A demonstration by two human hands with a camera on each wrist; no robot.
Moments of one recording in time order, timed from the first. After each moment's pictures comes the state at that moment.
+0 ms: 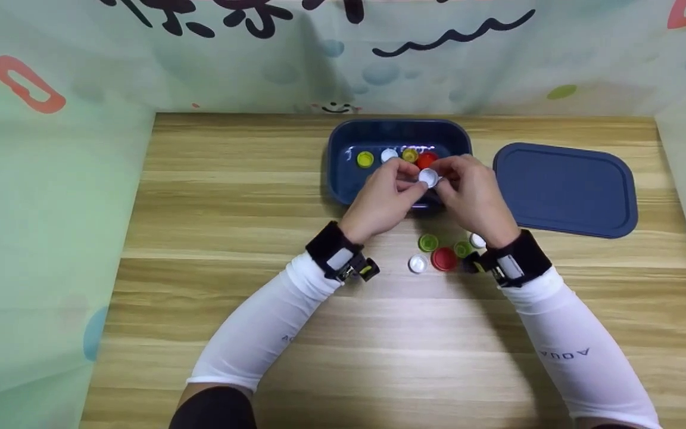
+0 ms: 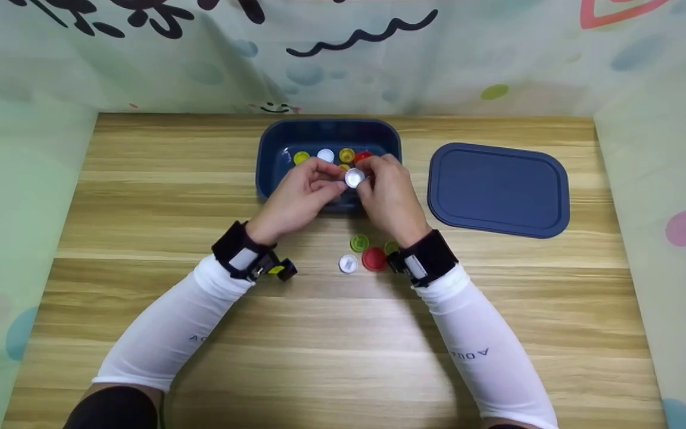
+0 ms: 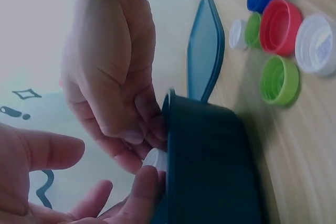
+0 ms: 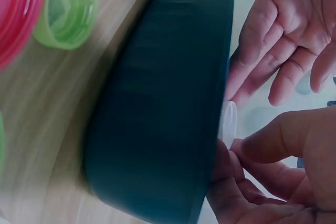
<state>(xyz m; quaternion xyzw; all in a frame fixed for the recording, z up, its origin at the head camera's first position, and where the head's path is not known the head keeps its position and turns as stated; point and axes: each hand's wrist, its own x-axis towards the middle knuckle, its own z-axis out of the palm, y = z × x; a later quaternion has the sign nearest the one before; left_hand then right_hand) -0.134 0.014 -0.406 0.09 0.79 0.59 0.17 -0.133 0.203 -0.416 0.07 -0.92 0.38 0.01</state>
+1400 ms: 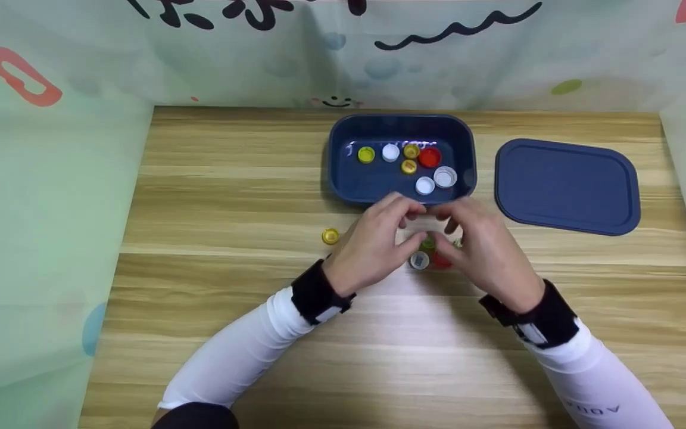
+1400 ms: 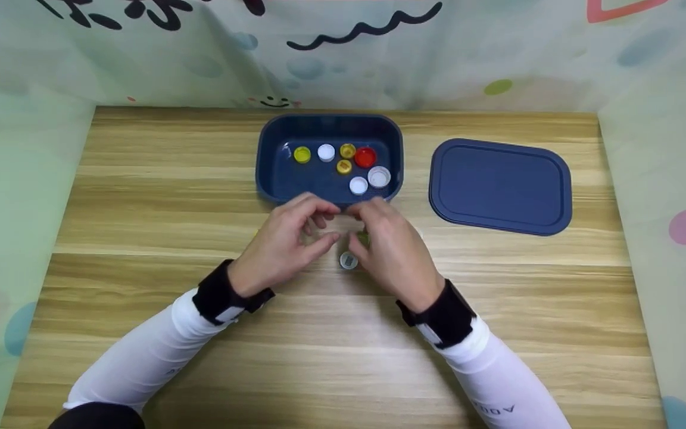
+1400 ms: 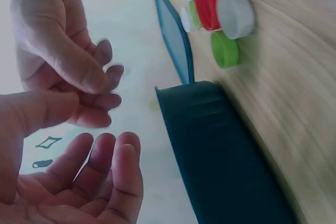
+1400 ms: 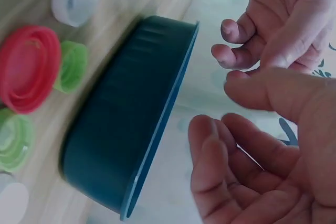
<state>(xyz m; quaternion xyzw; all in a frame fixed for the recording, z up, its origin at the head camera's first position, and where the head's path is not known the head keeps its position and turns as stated) -0.074 -0.011 -0.409 0.27 0.86 0.44 0.05 -0.055 0.204 -0.402 0.21 -0.91 0.34 0.03</state>
